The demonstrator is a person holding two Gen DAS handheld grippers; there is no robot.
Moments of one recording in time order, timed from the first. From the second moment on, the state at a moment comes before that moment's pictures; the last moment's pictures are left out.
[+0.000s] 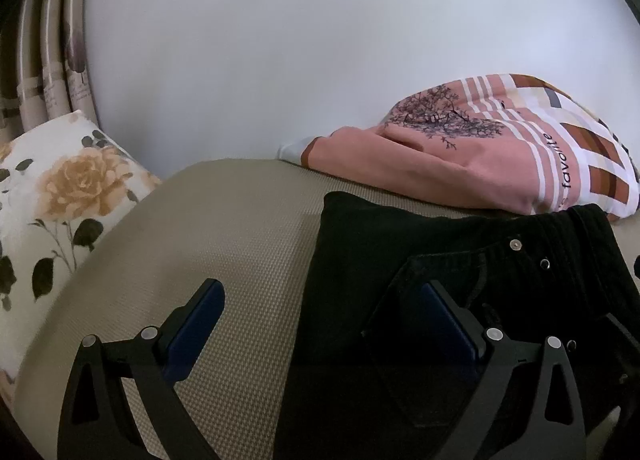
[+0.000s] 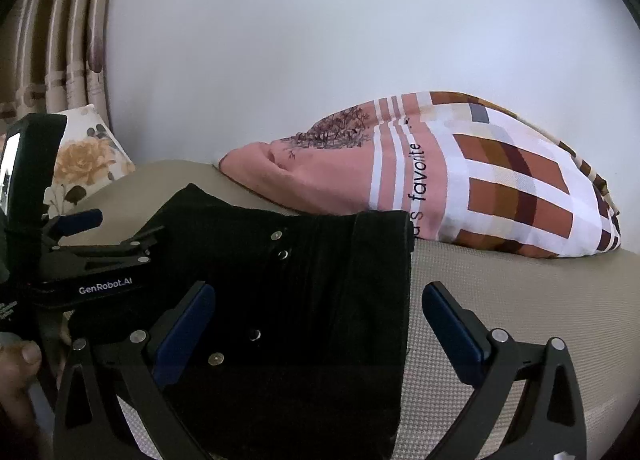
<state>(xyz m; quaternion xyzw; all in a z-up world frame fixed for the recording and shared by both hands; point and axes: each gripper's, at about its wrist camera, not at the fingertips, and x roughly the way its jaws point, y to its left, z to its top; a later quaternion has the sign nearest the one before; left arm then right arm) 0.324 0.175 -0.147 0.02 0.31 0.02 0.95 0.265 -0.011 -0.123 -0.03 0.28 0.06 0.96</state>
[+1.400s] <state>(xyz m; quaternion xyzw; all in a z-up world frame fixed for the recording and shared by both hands) 0.310 0.165 -0.137 0.06 0.26 0.05 0.96 0.260 -0.002 -0.122 -0.06 0.26 0.04 0.96</state>
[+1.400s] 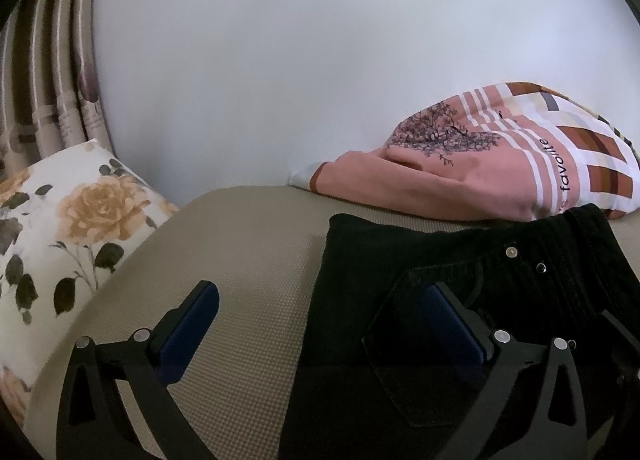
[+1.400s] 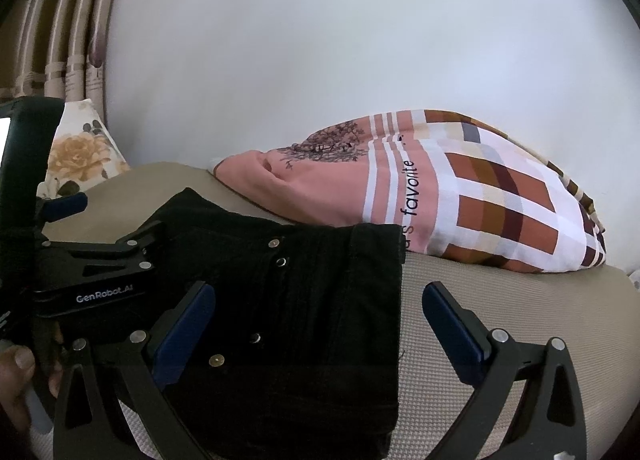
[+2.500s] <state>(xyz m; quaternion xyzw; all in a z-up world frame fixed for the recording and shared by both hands) 0.169 0.138 -0.050 0.08 0.21 0.07 0.97 0.161 -0.041 -0.047 -0.02 0.23 0.06 0.97</state>
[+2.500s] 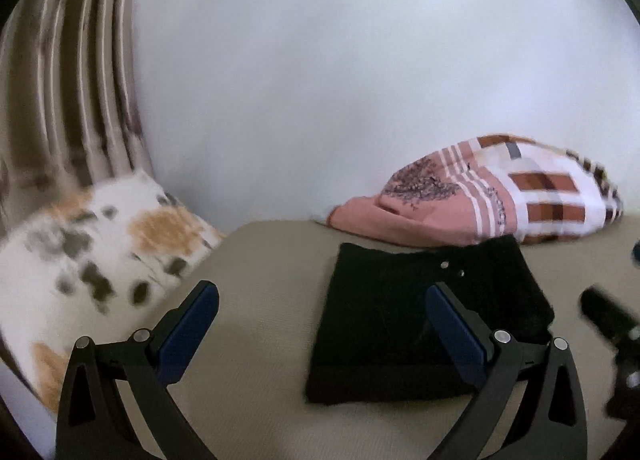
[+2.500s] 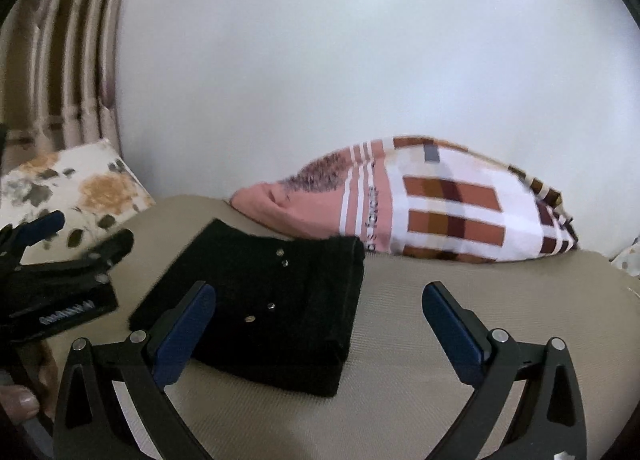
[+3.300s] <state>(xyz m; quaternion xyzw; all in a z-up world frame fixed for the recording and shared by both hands) 0.042 0.119 0.078 0.04 0.14 0.03 0.99 0.043 -0.091 0.045 0.01 0.15 0.04 0.99</state>
